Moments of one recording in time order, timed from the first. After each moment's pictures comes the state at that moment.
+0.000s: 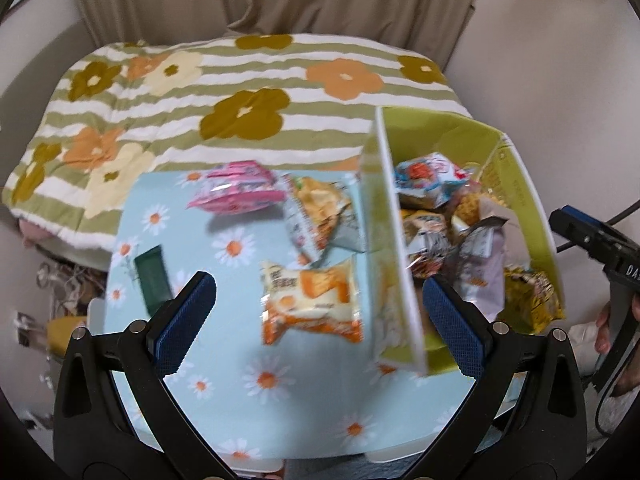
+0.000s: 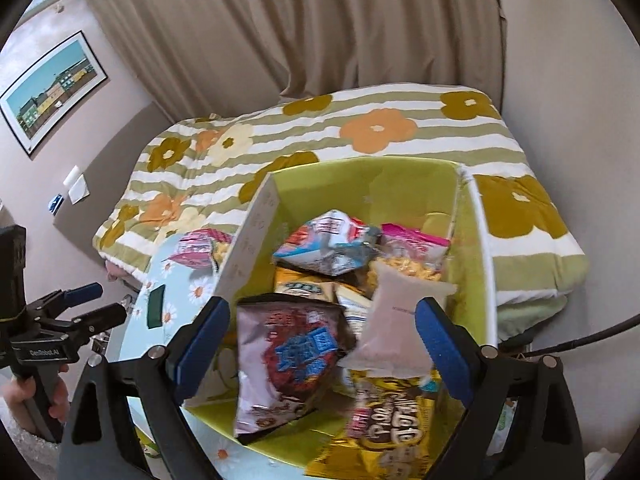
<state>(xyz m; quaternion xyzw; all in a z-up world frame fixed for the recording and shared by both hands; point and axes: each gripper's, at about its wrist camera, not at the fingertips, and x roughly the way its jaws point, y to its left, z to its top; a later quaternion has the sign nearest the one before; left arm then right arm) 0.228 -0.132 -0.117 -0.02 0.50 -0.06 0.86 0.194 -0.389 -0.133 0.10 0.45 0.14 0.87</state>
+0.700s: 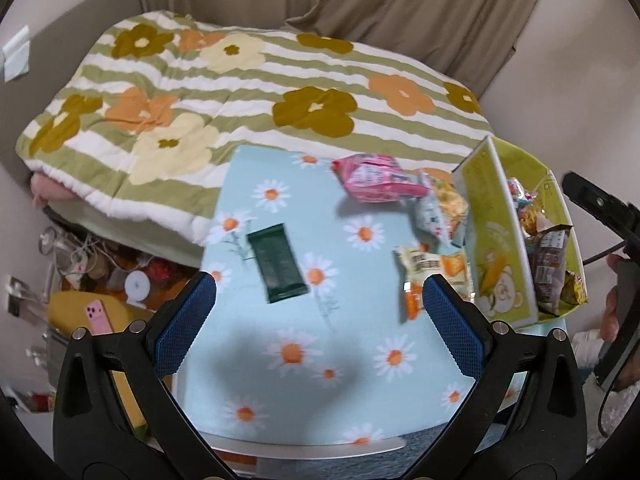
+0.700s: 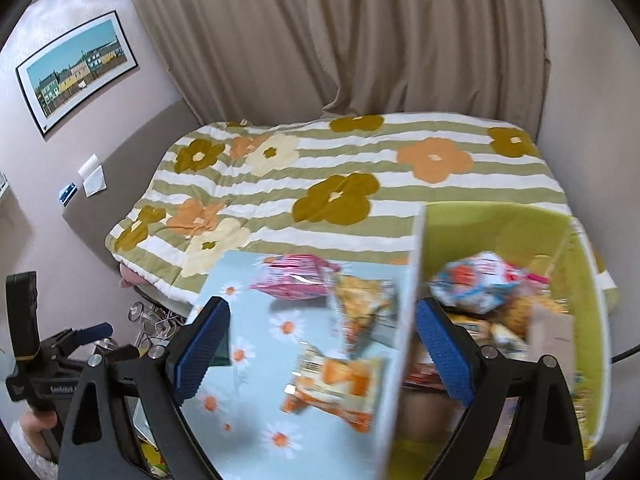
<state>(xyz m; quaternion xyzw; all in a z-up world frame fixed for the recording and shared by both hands) 0.205 0.074 -0.128 -0.09 0.50 -0.04 0.86 0.216 -0.189 -0.112 0.07 0.42 0.16 0.89</state>
